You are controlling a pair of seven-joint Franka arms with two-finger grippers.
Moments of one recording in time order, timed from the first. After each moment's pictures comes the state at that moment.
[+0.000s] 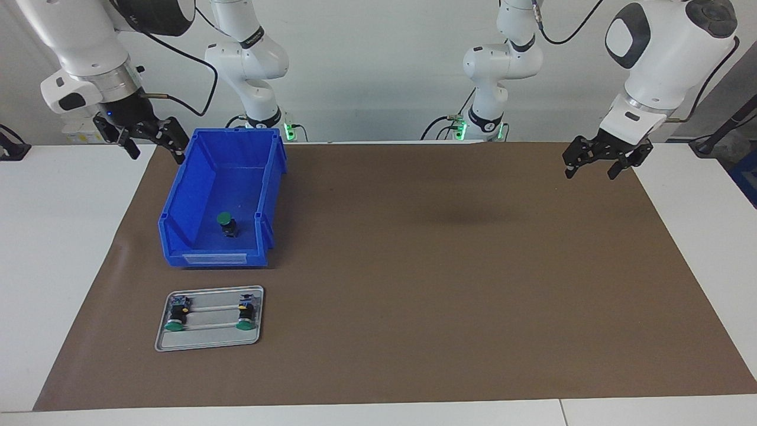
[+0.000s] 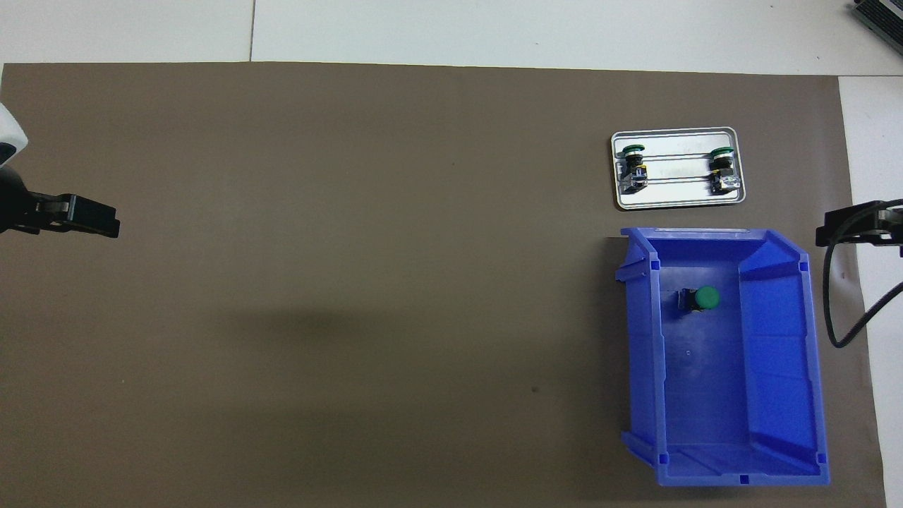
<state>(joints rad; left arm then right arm) -0.01 0.00 -0.02 -1.66 0.00 1.65 0.09 -0.03 -0.06 -0.04 -1.65 -0.03 1.60 0.07</state>
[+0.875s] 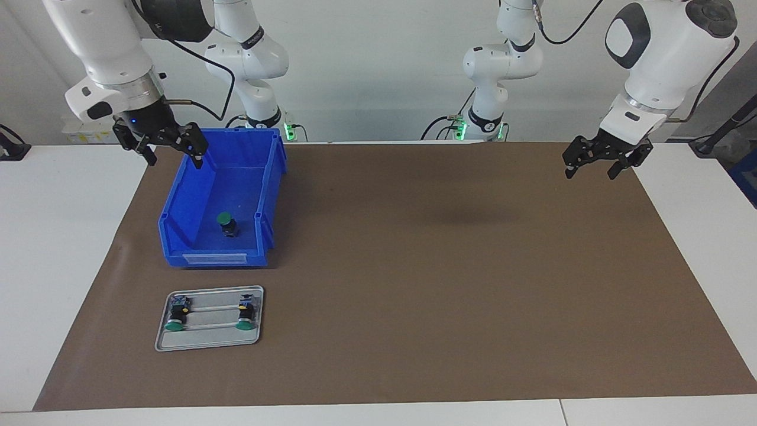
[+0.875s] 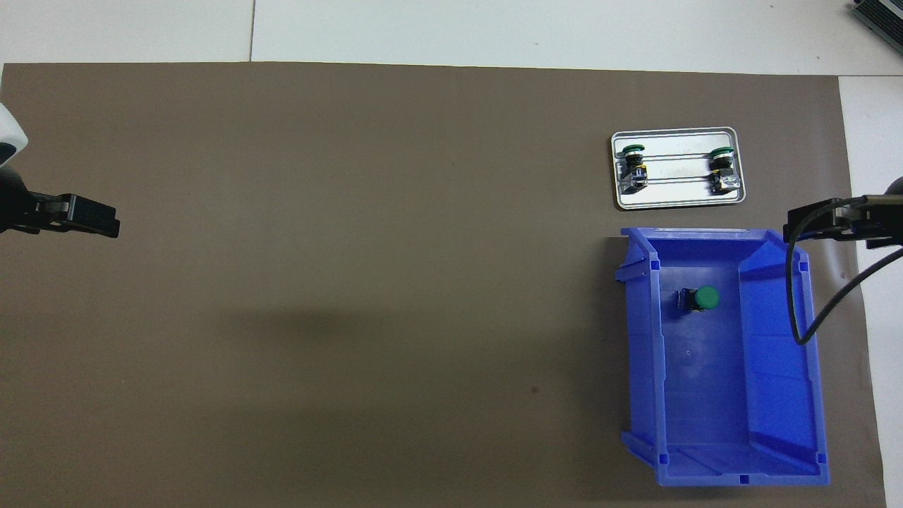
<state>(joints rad) -0.01 0.00 -0.02 -1.66 0.00 1.65 0.09 0.00 -0.04 -0.03 -1.65 -0.04 1.61 0.08</state>
